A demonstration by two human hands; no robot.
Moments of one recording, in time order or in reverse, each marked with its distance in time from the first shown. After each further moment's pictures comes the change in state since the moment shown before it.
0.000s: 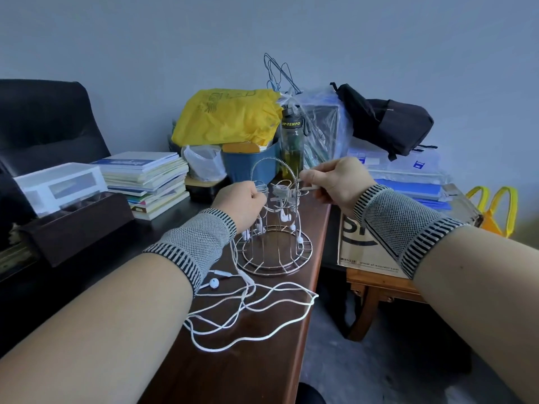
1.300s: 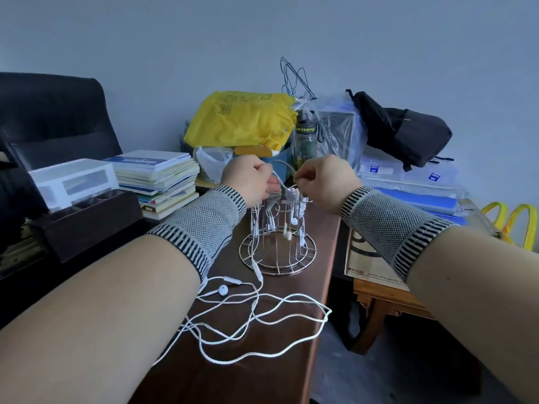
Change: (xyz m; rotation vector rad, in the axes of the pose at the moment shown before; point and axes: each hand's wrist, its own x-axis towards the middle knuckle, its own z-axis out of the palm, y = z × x) left_hand 0.023 0.009 -0.027 -0.718 0.056 -0.095; right_hand 0.008 -0.029 0.035 -0.743 0.014 -0.393
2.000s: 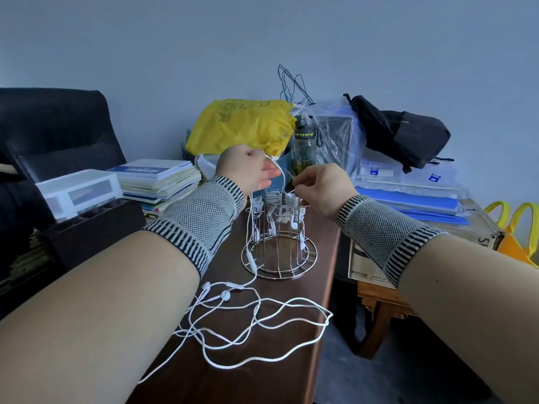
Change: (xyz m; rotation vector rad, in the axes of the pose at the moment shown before) left_hand 0.002 0.029 -0.005 -0.291 0.076 -0.064; right_hand 0.002 0.010 0.014 0.231 0.033 0.086
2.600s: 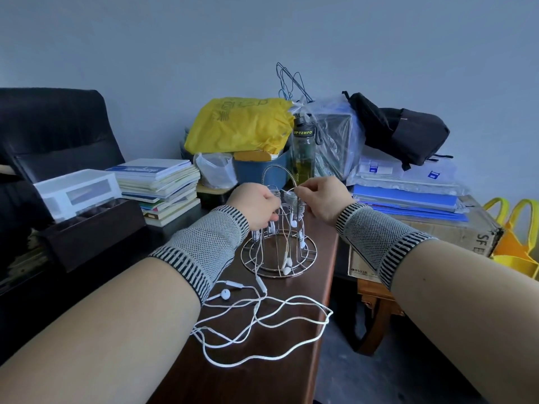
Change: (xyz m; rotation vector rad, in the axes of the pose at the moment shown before) left_hand -0.020 -0.038 0.001 0.634 -0.198 -0.021; right_hand -0.005 0.016 0.012 0.121 -0.062 0.133
